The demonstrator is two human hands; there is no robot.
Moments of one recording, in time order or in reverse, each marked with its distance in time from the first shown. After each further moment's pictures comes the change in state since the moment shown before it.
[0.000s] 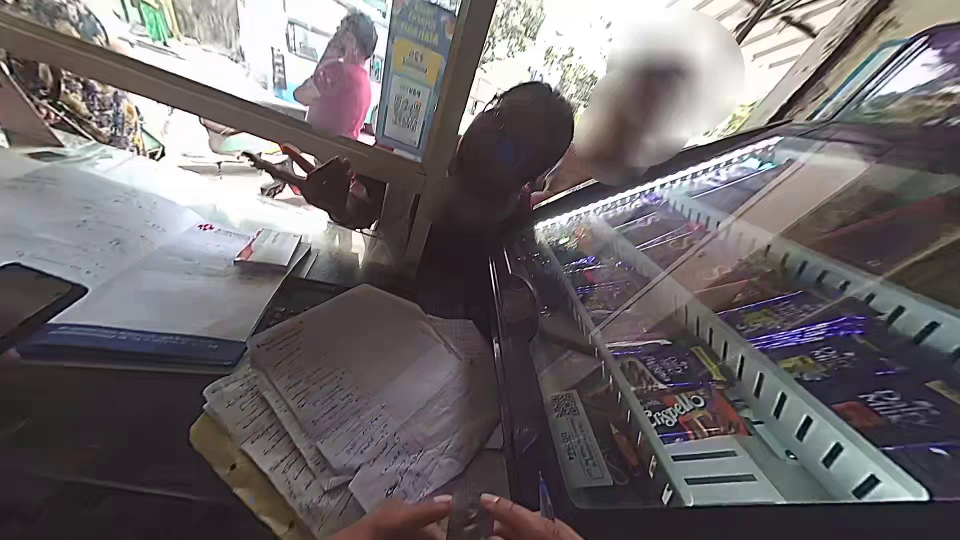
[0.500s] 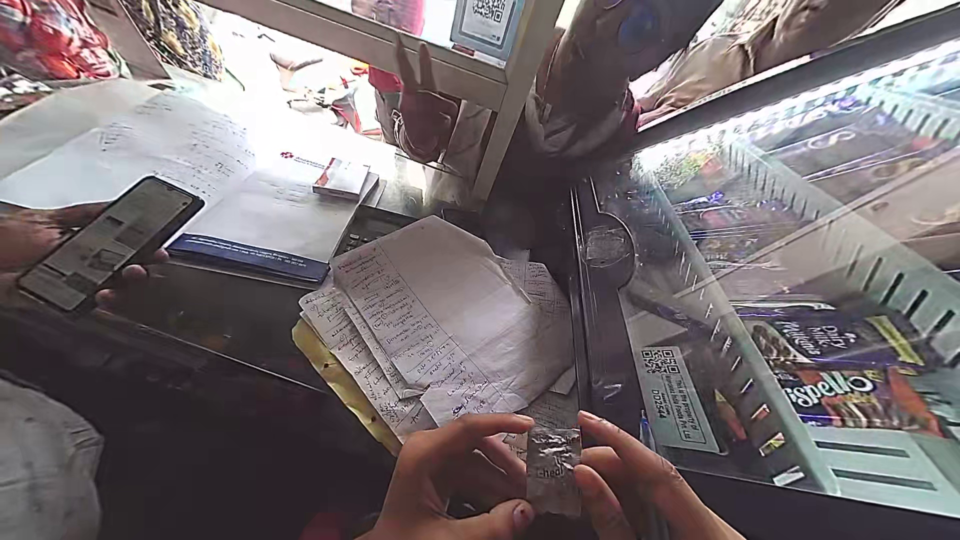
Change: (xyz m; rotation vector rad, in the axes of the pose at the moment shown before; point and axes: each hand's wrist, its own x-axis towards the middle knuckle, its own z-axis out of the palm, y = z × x) left_hand -0.004 0.002 0.003 -0.234 -0.014 -0.090; right_hand -0.003 -0.001 0.002 0.100 -0.033 0.102
